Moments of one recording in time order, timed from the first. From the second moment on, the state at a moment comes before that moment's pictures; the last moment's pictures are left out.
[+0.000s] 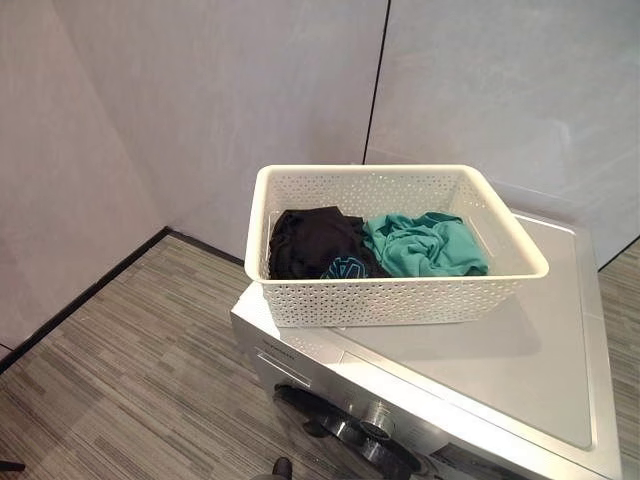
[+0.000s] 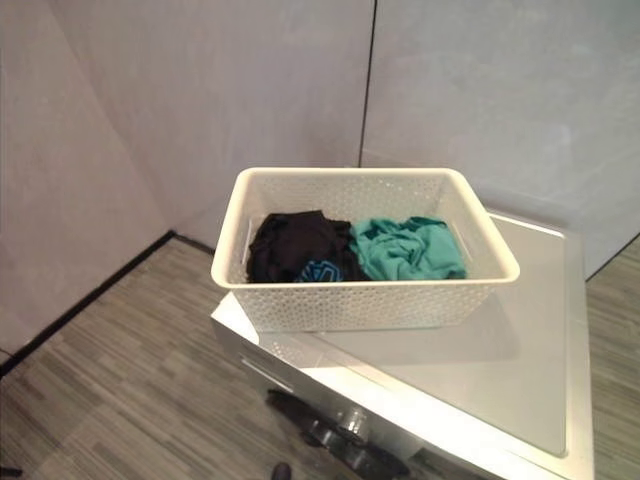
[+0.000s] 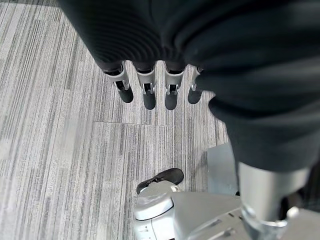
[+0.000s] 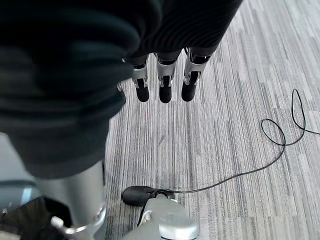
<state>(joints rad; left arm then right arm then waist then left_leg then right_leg) 0.16 0.34 -0.24 1.15 0.08 -0.08 0.01 0.17 -0.27 -0.01 1.48 0.26 0.06 0.03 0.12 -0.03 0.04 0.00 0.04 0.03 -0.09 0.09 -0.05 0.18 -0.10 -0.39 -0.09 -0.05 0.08</state>
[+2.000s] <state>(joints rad) 0.12 0.19 -0.14 1.16 -0.31 -0.17 0.09 0.17 -0.26 0.14 1.18 0.30 -0.07 0.03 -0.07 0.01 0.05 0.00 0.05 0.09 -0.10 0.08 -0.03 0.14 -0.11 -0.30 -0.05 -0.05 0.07</state>
